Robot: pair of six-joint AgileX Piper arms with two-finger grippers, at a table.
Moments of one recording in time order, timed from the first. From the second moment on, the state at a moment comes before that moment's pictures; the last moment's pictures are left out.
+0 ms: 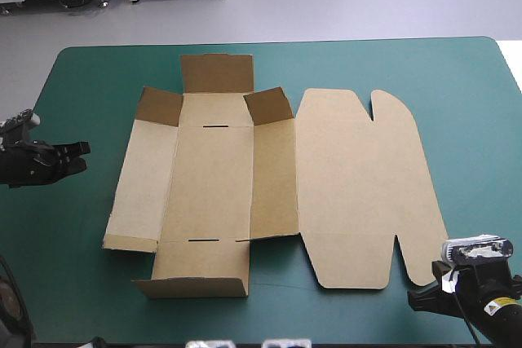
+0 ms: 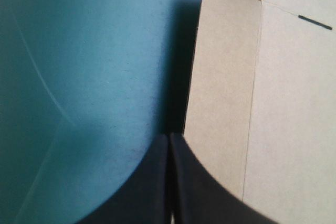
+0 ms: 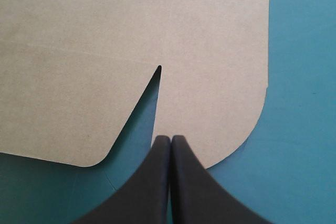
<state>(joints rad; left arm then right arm) 0.52 1.44 -1.10 -0.65 1.02 0.52 -0.19 0.34 -0.50 0.32 1.05 -0.36</state>
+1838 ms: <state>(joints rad) 0.38 1.76 -1.06 -0.75 1.19 0.75 -0.19 0.34 -0.50 0.32 1.05 -0.36</state>
